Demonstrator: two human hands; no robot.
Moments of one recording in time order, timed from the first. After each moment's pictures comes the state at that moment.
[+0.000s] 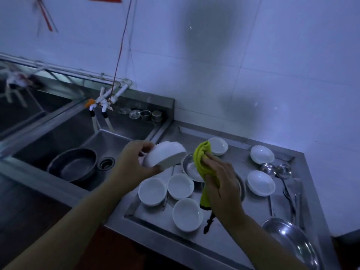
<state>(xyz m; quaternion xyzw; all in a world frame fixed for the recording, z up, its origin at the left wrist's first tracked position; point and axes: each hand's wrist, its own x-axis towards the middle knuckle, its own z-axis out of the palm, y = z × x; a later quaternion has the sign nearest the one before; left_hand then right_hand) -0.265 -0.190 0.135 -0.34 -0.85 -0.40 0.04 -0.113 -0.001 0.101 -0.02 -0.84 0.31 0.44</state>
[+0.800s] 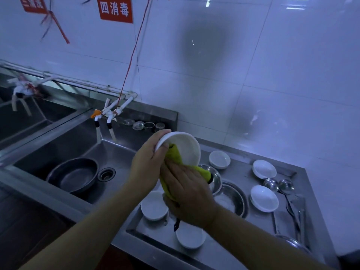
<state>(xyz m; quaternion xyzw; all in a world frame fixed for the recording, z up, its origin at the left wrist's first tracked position) -0.260 -0.168 0.182 -0.30 -0.72 -0.63 0.00 -0.170 -0.055 0.134 0.17 -0.92 0.07 0.35</state>
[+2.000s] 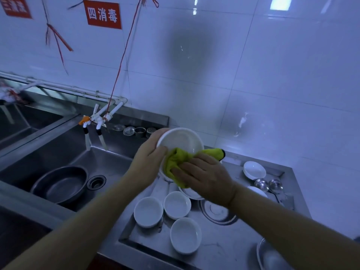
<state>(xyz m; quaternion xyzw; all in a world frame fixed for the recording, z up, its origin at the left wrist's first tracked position) -0.269 -0.152 0.200 -0.37 -0.67 -0.64 -0.07 -0.176 0.012 0.169 0.29 -0.84 -0.13 0.44</state>
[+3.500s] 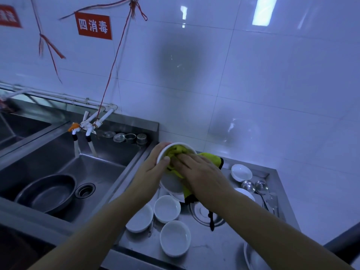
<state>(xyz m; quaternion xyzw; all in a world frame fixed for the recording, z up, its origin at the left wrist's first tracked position) -0.229 -0.144 0.182 -0.38 -0.63 -0.67 -0.12 -0.131 -0.004 0.197 0.10 -0.97 -0.04 0.23</state>
